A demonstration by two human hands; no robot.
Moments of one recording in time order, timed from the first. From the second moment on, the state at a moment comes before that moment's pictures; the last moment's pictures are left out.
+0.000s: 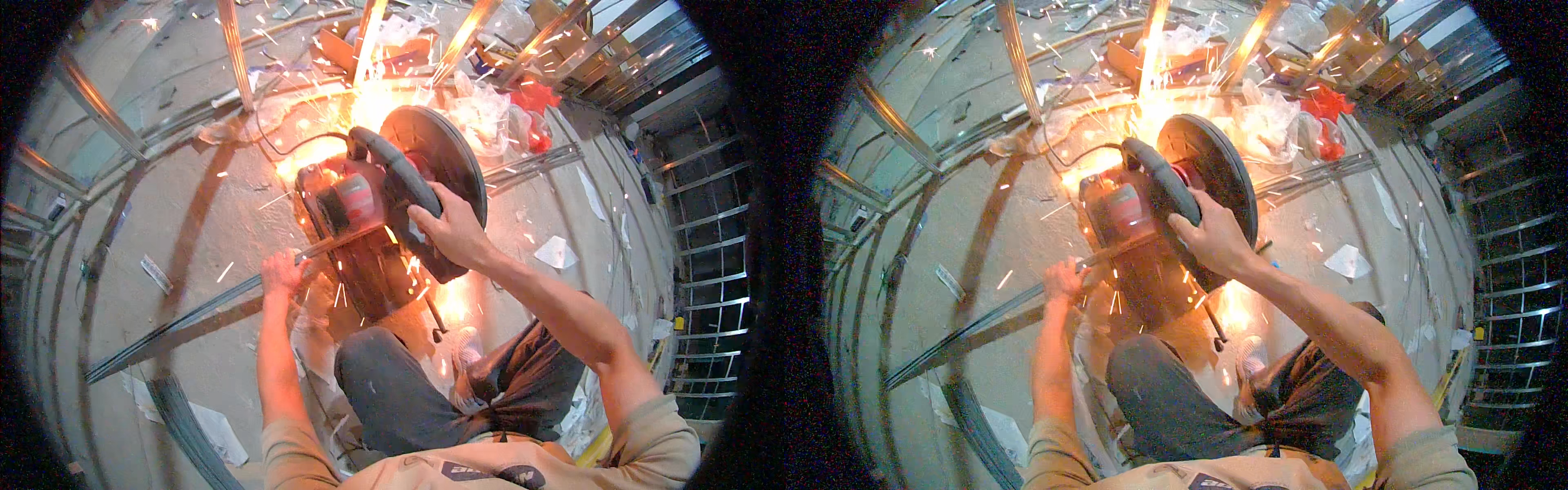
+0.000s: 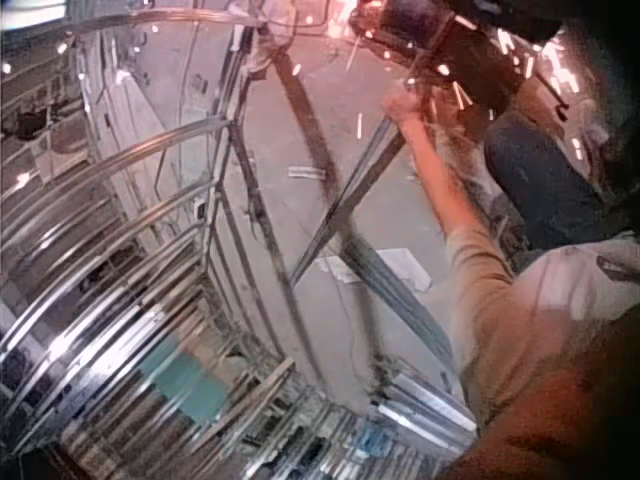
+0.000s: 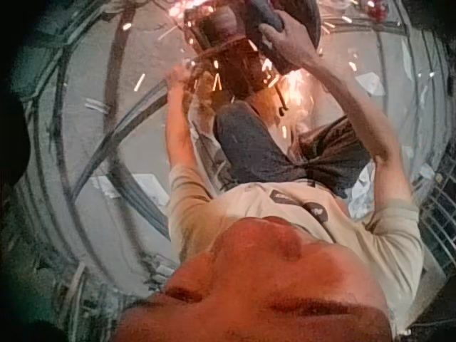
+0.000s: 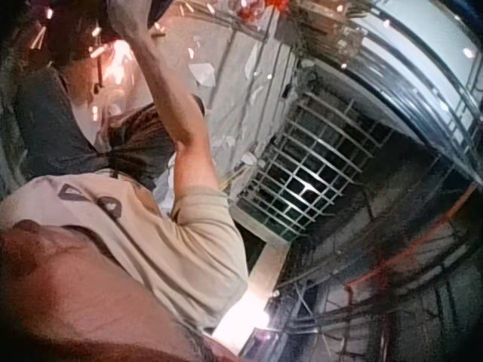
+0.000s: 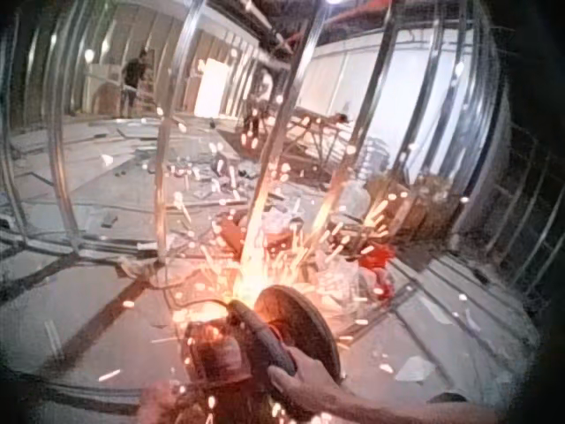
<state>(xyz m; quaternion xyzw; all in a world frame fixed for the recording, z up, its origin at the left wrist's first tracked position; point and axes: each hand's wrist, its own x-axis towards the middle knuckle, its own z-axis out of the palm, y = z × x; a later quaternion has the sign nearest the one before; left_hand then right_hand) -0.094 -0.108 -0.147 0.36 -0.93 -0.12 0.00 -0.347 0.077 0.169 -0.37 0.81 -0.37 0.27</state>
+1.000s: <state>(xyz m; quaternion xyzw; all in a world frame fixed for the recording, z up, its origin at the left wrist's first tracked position) -0.095 -0.107 -0.150 0.37 -0.92 -0.10 0.01 -0.349 0.080 0.166 -0.37 0.81 -0.36 0.28</state>
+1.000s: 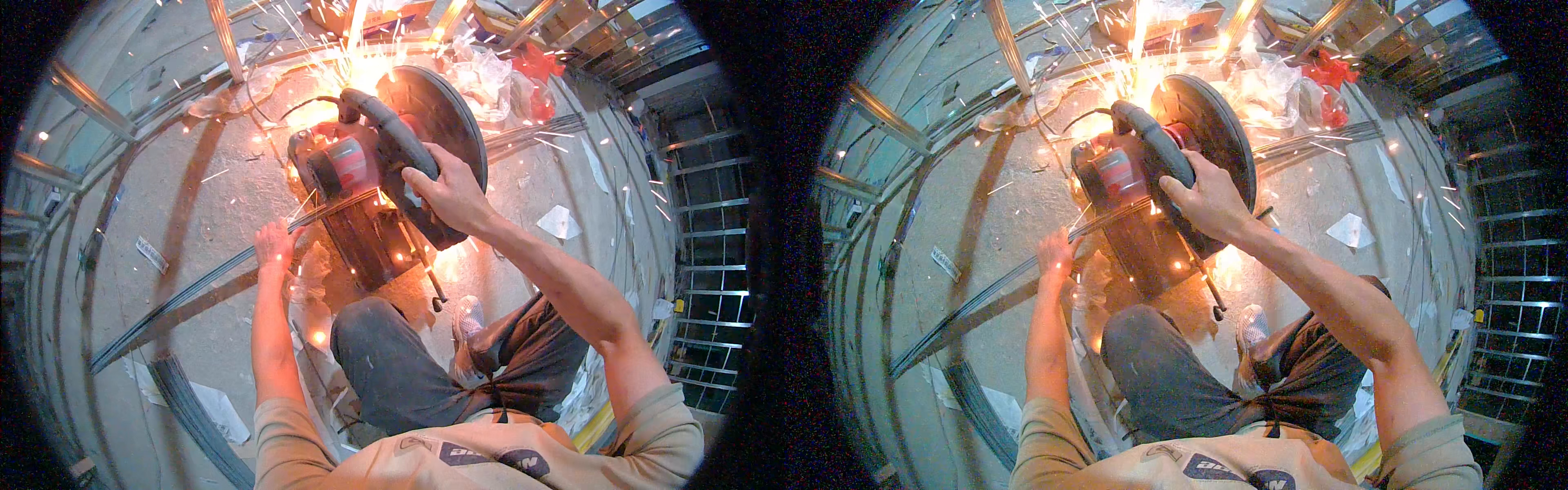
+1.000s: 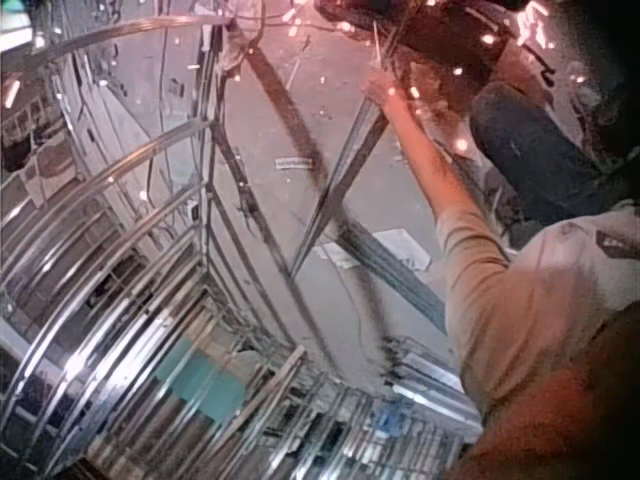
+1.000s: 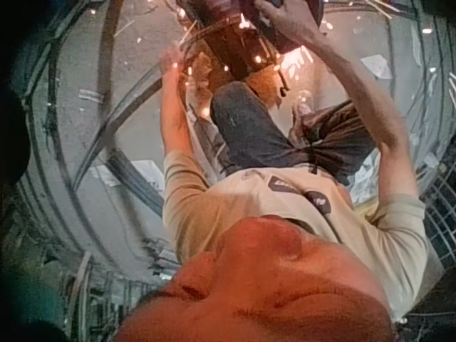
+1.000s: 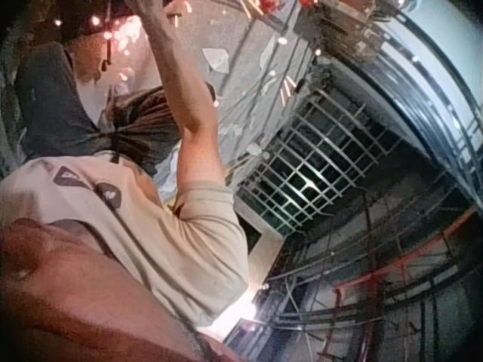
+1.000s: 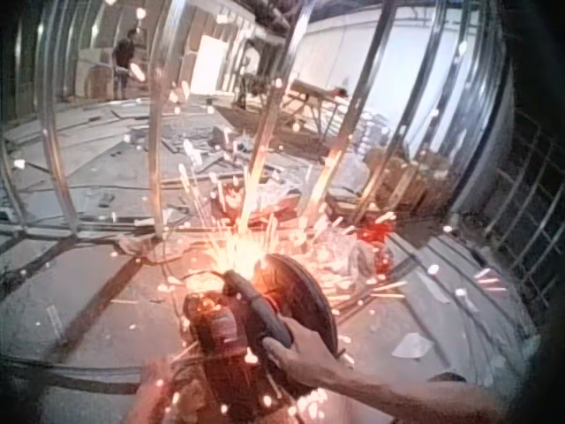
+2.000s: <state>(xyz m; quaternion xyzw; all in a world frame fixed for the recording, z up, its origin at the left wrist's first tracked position) -0.095 -0.110 -0.155 0.33 -0.93 -0.05 0.13 -0.352 0.083 0.166 -0.33 0.83 -0.34 0.30</state>
